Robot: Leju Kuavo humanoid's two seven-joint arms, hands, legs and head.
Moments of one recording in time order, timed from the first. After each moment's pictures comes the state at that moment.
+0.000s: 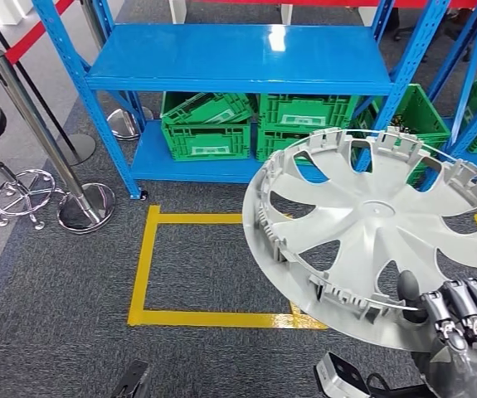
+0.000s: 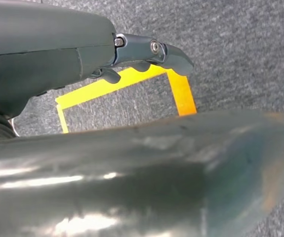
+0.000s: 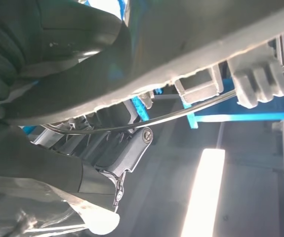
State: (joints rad) left arm -0.14 -0.14 0.67 -0.21 -0.99 0.08 -0.05; right arm 0.29 0.17 0.08 -2.23 1.57 -0.70 -0.37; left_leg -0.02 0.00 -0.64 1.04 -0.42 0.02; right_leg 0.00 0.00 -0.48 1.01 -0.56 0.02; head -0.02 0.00
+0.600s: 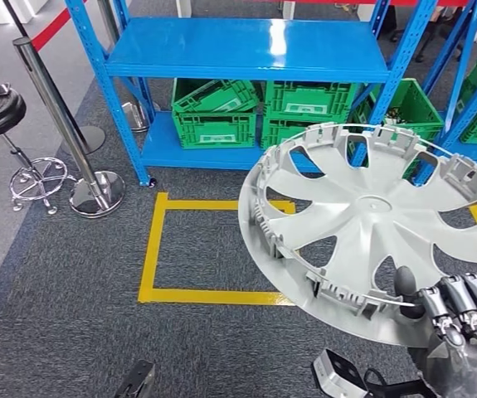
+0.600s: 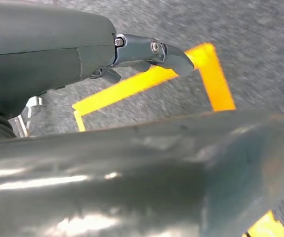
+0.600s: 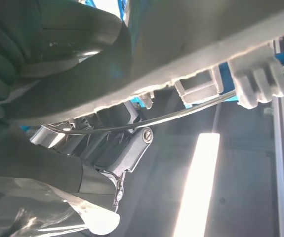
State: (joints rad) left arm -0.15 -0.15 0.64 -0.22 -1.03 0.07 -0.02; right arm 0.28 0.17 0.08 -2.22 1.57 -0.70 -0.37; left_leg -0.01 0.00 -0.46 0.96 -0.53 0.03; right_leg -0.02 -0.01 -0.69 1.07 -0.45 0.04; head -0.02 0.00
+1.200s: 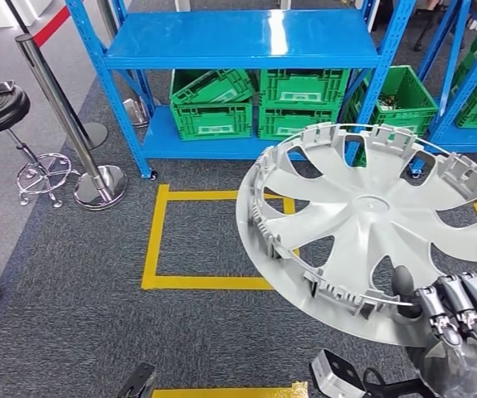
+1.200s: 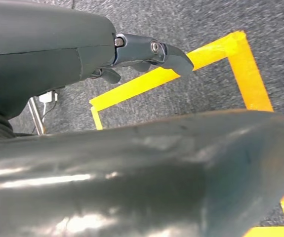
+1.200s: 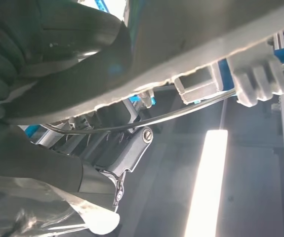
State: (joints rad) left arm -0.14 -0.15 0.63 -0.22 -1.04 0.07 0.00; right arm 0.27 0.17 0.09 -2.22 1.57 -0.70 -0.37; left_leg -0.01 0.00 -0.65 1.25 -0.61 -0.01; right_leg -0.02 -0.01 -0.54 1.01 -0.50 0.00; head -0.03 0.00
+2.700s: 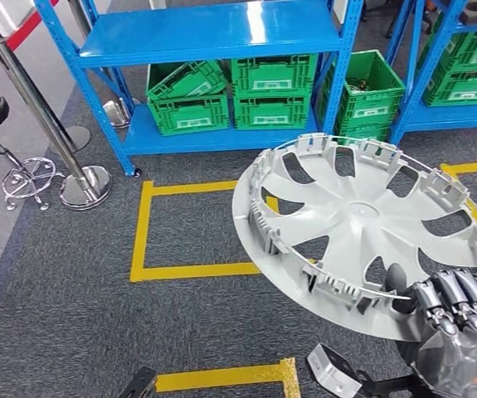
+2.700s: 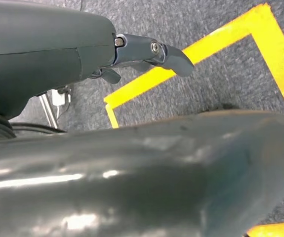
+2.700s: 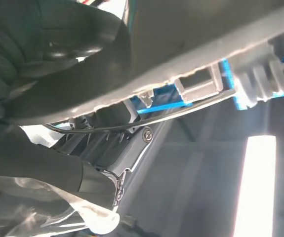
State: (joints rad) left arm -0.14 -0.14 0.61 -0.22 -1.05 0.07 0.02; right arm 0.28 0.16 0.15 -2.18 1.57 -0.70 -0.27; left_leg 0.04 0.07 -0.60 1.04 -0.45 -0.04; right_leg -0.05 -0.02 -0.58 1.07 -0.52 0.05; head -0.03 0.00
